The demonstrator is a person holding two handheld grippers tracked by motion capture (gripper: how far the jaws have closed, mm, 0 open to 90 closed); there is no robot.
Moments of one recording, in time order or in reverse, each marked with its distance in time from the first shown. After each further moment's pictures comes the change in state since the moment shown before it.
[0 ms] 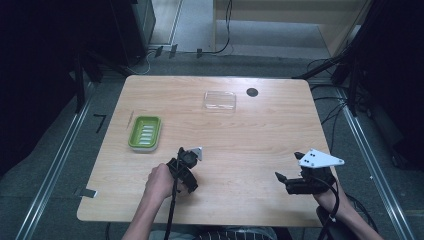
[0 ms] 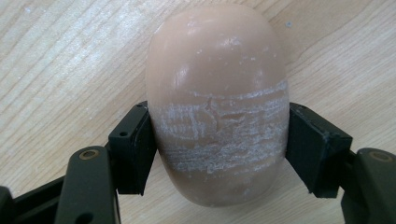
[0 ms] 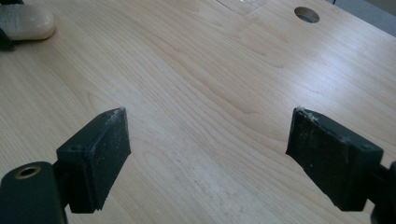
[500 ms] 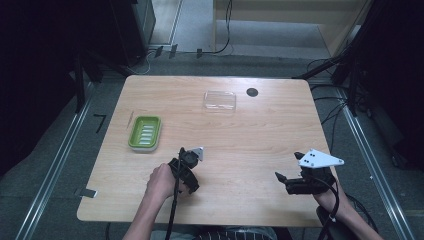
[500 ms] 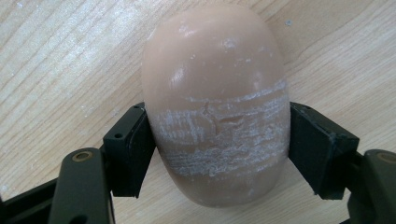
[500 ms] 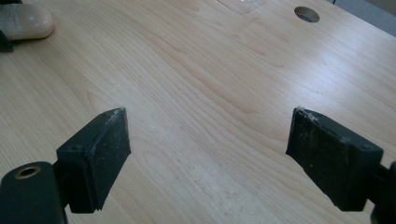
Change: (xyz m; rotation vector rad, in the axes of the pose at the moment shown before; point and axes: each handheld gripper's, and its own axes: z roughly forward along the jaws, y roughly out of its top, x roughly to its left) left arm -0.002 0.003 0.002 0.026 0.005 -0.015; right arm 0.000 0.000 0.000 0.002 -0.001 -0.002
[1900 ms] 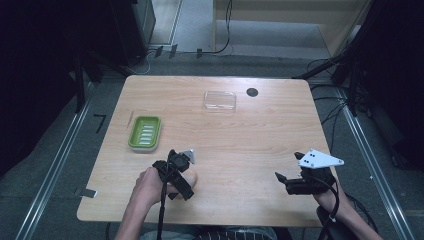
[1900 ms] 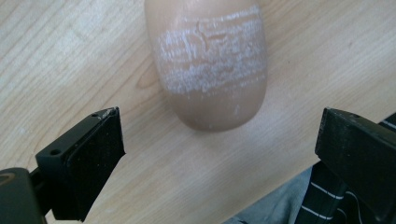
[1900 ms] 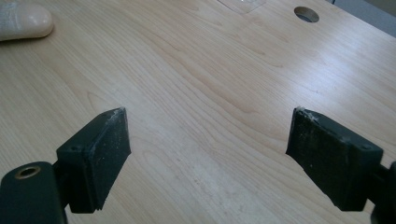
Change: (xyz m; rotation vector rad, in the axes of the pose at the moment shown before) left arm 0.002 -0.031 -0.027 -0.028 -0.030 0.026; right arm 0.001 0.000 0.000 0.000 -0.003 -0.001
